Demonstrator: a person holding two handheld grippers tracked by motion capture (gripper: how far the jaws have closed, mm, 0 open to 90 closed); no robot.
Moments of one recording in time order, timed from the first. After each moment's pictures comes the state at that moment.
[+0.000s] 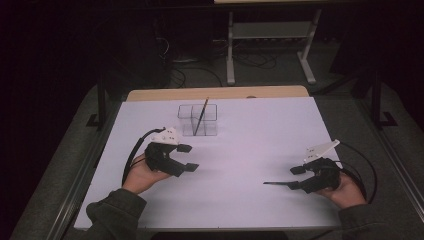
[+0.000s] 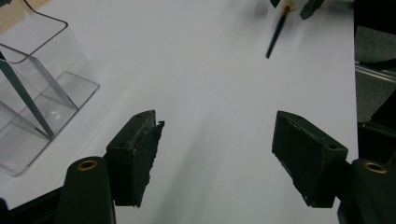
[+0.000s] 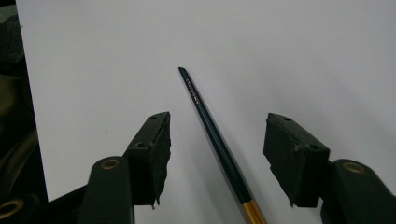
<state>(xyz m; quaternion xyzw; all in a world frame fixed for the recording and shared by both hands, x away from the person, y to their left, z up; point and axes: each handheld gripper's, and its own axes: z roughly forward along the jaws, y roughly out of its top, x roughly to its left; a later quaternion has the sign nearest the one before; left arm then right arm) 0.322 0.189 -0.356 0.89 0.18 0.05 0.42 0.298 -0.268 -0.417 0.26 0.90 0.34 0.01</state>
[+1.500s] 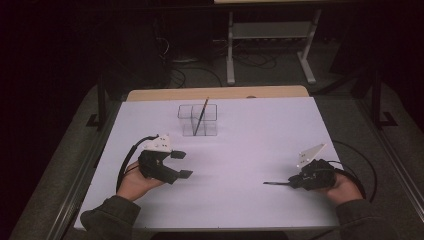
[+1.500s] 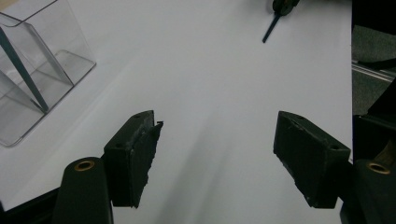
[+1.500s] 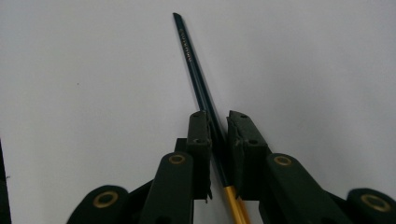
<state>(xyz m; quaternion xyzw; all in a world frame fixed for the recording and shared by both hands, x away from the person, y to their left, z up) 0.312 0.205 -0.367 0.88 0.19 0.05 0.42 0.308 -0.262 -0.433 0.20 0.94 0.27 0.02</state>
